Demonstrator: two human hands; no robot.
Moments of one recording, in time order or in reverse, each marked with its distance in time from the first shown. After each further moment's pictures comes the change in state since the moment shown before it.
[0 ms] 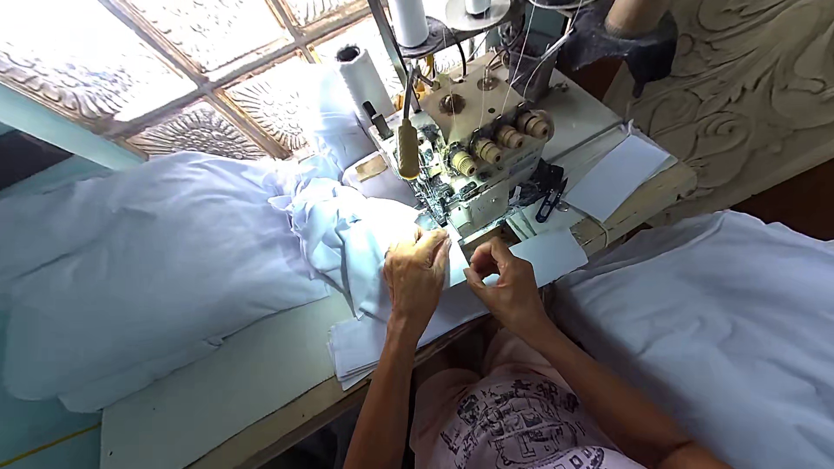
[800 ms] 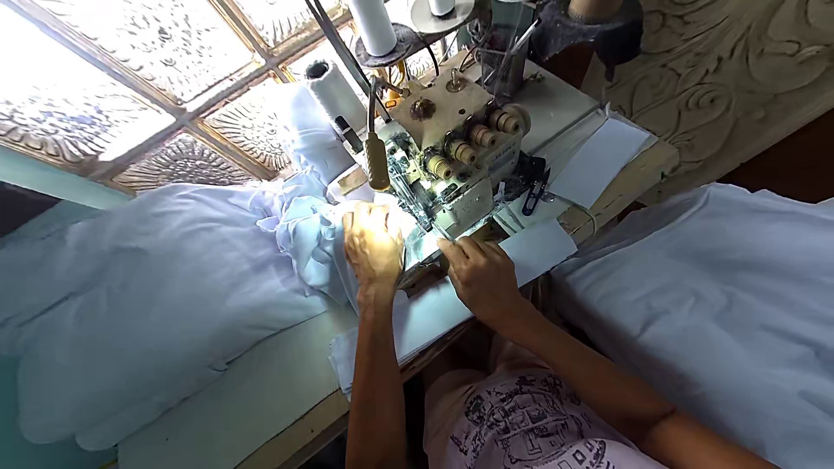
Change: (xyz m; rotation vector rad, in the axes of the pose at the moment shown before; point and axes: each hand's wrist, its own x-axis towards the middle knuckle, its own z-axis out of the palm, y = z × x) left_hand 0.040 -0.035 -0.006 0.260 -0.011 -0.011; right_hand 0.013 0.000 0.020 -0.682 0.128 -0.379
